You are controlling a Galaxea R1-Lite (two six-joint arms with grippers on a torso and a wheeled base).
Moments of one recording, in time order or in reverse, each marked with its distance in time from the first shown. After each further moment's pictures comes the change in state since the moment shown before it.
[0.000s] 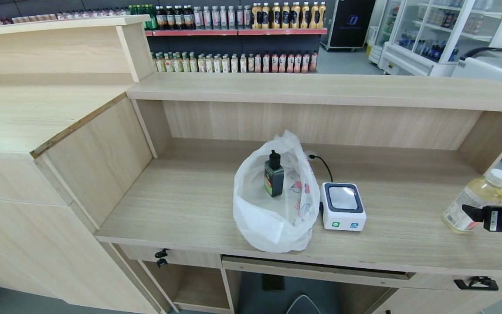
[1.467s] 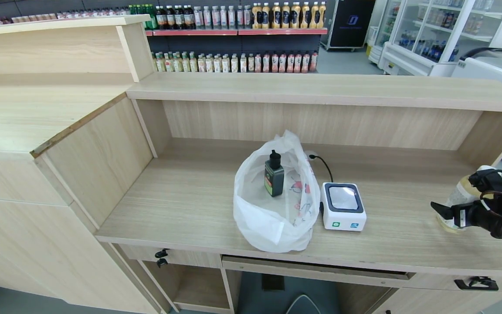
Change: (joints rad) left arm 0.000 0.000 0.000 0.000 0.000 0.000; right arm 0.048 0.232 -0.131 -0.136 0.179 -0.114
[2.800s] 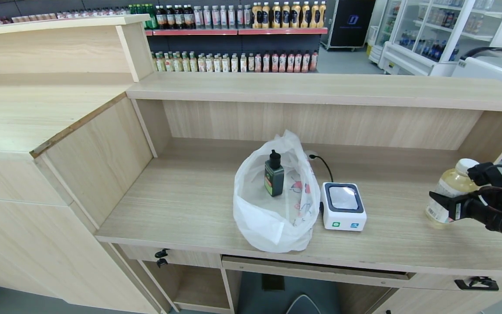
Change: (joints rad) left arm 0.000 0.000 0.000 0.000 0.000 0.001; right arm 0.005 0.013 -0.040 -0.060 0.183 0.030
